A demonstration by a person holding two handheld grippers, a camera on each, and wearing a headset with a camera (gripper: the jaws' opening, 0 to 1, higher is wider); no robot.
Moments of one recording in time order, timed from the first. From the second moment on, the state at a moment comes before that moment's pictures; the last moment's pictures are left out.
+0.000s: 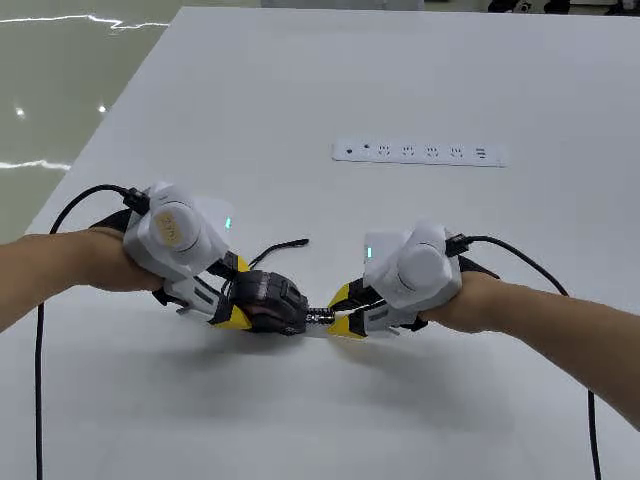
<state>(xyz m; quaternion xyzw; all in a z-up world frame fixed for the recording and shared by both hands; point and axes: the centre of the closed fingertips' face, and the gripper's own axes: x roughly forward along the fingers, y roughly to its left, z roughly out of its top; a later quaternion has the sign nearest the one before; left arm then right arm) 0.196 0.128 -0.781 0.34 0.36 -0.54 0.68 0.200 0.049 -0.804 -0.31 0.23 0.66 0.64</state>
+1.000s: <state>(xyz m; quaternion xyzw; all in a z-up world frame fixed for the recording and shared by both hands) 0.195 0.127 -0.779 0.34 0.36 -0.54 0.68 0.199 0.045 -0.802 -0.32 0.23 0.67 0.64</state>
